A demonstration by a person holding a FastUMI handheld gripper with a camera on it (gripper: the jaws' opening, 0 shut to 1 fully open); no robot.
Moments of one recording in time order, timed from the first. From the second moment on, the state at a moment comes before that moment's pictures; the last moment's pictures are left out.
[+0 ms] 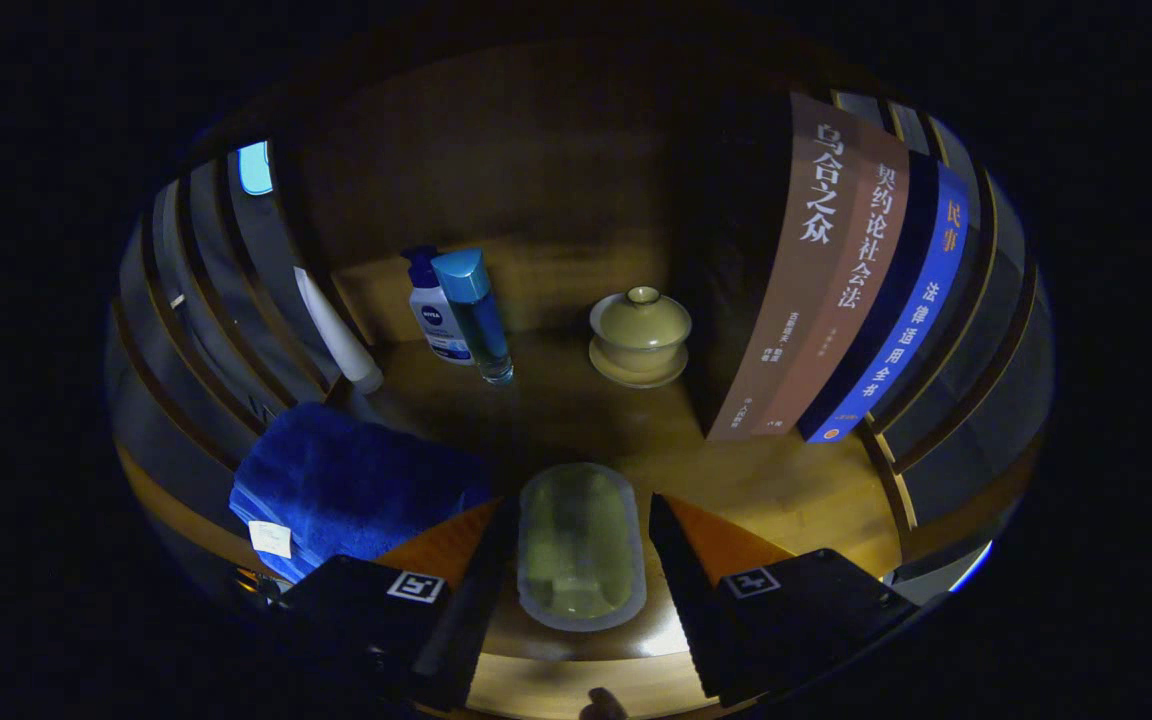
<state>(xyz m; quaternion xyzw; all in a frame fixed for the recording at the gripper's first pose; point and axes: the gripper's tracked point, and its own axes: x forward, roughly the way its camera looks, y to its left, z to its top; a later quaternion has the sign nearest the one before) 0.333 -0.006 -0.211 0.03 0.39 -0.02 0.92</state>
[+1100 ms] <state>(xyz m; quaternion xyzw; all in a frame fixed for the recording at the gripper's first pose) 0.102 0.011 -0.092 0.06 0.15 0.03 0.99</state>
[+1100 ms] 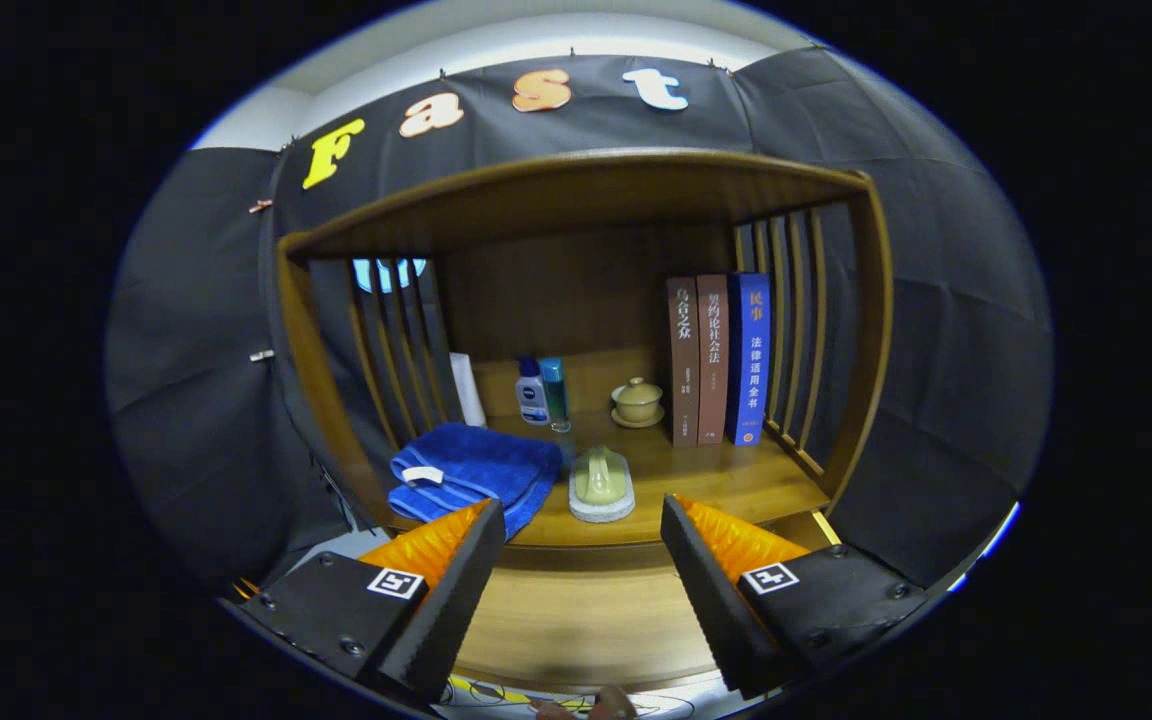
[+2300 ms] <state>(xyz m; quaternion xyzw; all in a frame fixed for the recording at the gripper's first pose) -0.010 0.007 -0.300 0.07 0.17 0.00 0.98</state>
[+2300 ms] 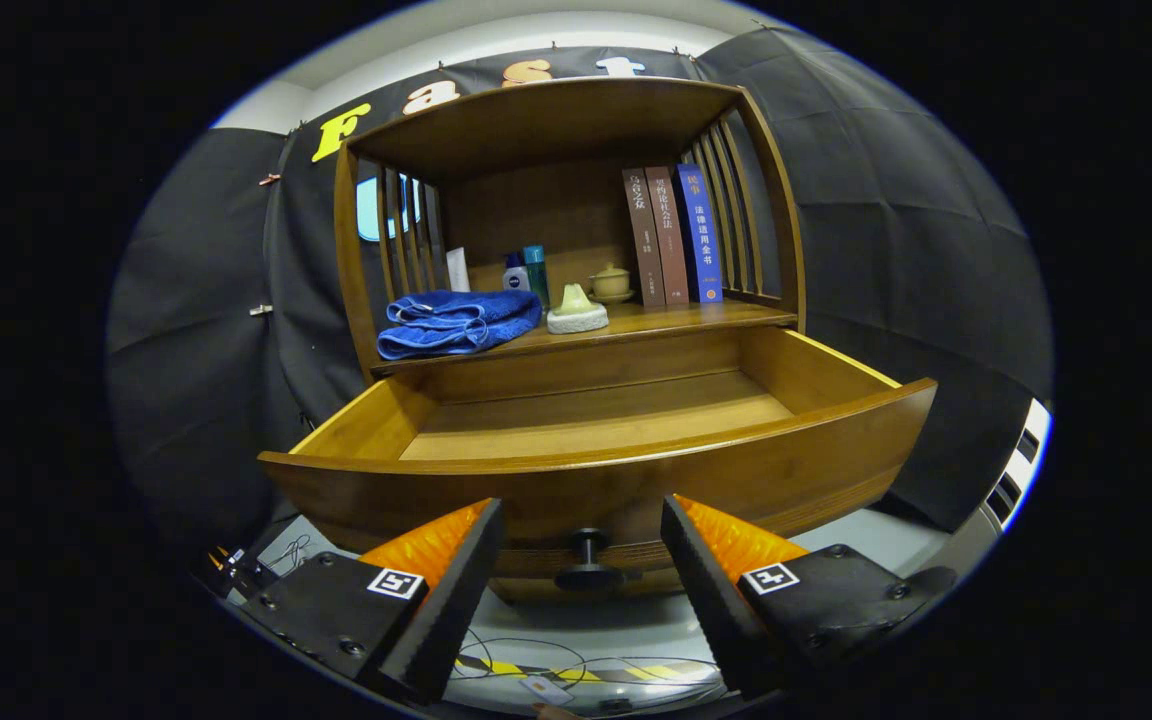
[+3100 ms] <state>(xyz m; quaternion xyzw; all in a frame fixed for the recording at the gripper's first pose) 0.041 0.006 -0.302 0.08 0.17 -0.01 0.98</state>
